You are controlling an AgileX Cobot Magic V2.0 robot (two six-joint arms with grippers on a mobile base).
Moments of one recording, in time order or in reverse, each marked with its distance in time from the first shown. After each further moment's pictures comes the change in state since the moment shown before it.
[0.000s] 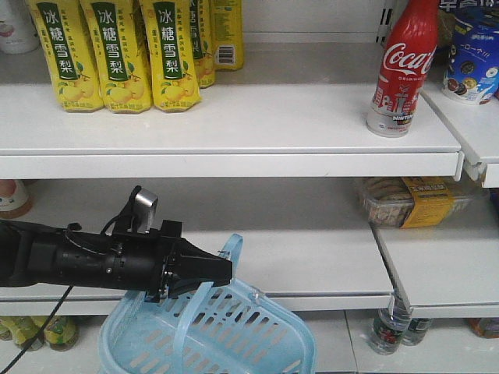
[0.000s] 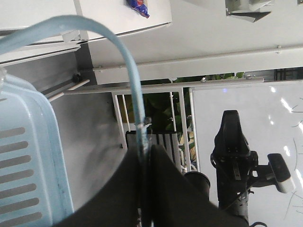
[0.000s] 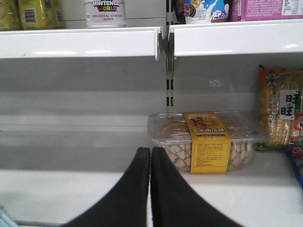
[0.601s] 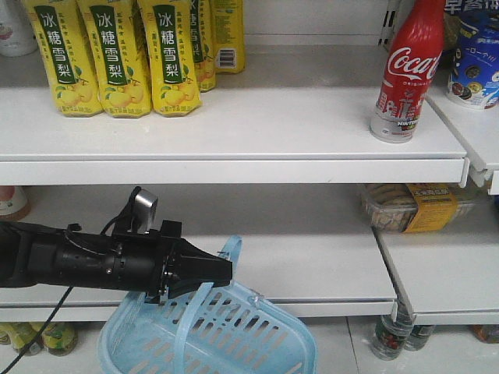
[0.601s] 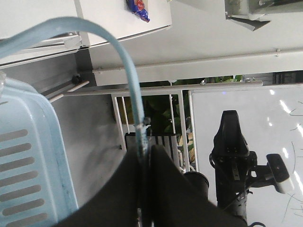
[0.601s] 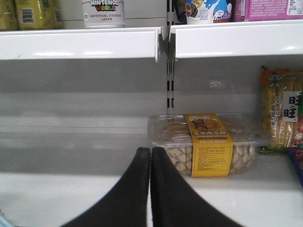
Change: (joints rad) left arm 0.000 0.000 0.003 -0.001 0.000 -0.004; right arm 0.000 0.000 0.000 0.000 0.000 0.000
